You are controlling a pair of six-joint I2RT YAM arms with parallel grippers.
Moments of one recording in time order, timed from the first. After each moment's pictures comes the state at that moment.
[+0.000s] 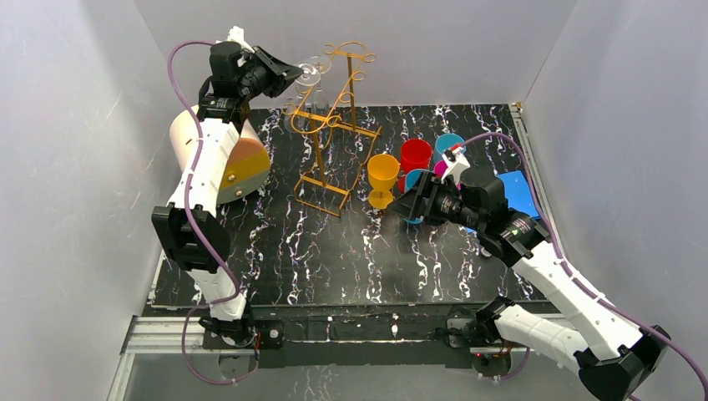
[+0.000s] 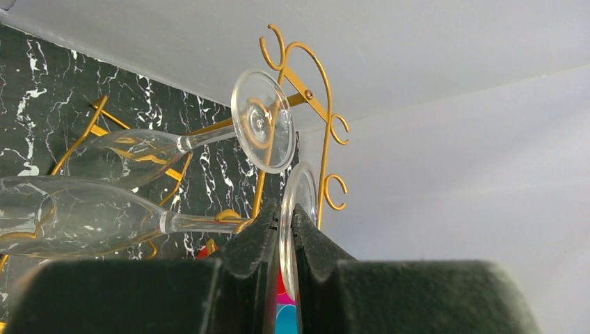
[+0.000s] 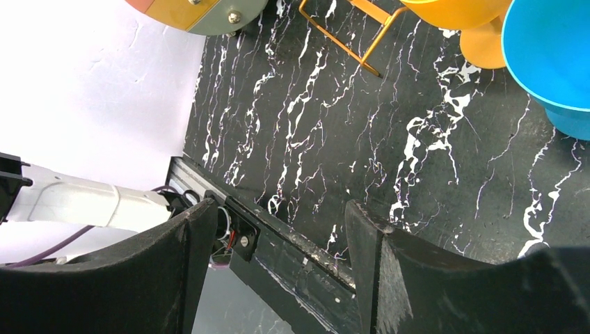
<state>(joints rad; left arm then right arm) -0.12 1.79 1.90 -0.32 0.38 -0.95 0.65 0.90 0.94 -0.45 -0.23 0.78</state>
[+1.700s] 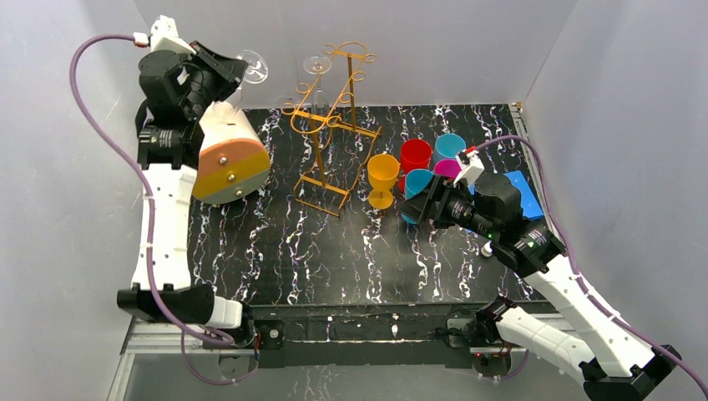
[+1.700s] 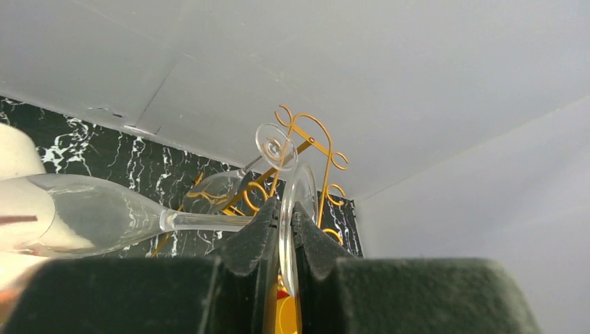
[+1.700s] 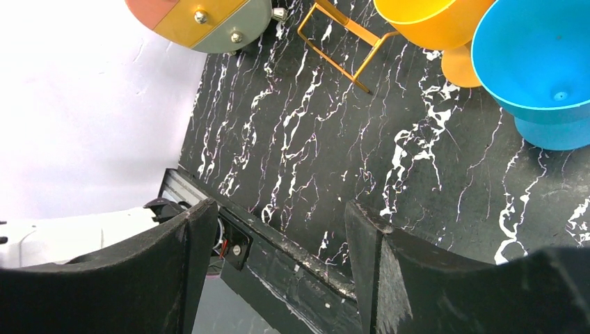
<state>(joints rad) -0.03 1.43 1.85 -0.47 0.17 -0.70 0.65 0.80 0.94 -0.49 -0.17 0.74</state>
